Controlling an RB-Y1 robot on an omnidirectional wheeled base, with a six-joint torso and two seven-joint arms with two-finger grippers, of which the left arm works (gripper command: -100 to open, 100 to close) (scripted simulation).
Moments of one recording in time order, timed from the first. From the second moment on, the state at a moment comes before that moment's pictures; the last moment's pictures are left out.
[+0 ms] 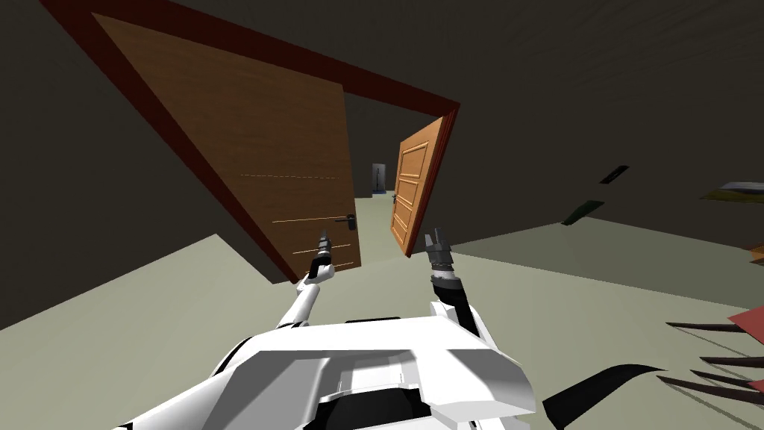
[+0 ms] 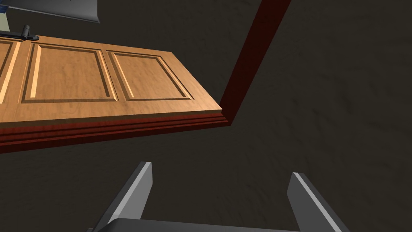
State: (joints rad) arm -0.34 0.09 0.28 -0.90 0.25 -0.51 -0.24
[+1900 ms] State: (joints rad) arm -0.59 0.08 0.35 -0.48 0.30 -0.56 -0.32
